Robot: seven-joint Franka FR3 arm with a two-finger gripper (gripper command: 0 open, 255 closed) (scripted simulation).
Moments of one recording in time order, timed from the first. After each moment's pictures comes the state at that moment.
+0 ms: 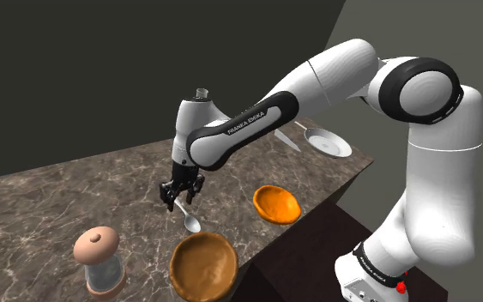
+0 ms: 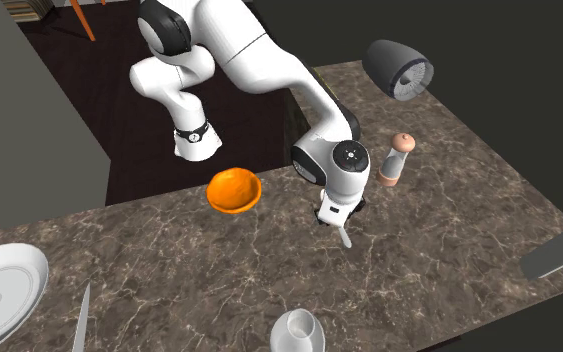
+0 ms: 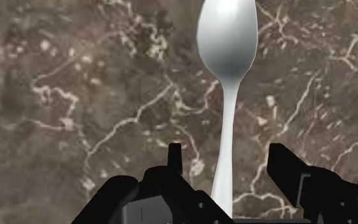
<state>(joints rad) 0.24 0.53 0.32 -1.91 0.06 2.38 0.51</state>
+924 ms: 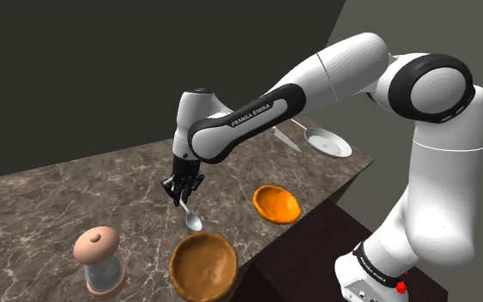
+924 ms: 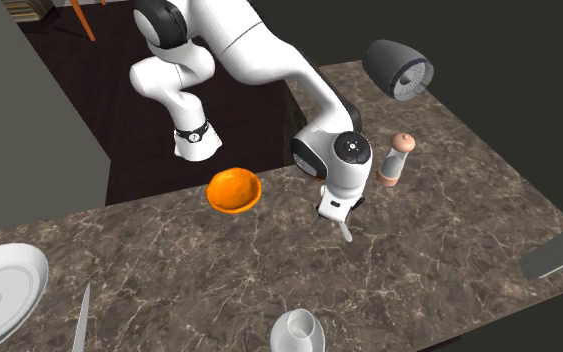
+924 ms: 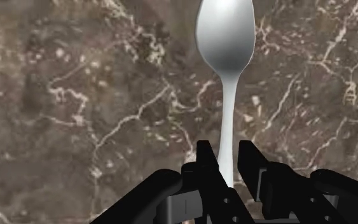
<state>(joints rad) 0.24 0.49 0.33 -1.92 0.07 2.34 0.51</state>
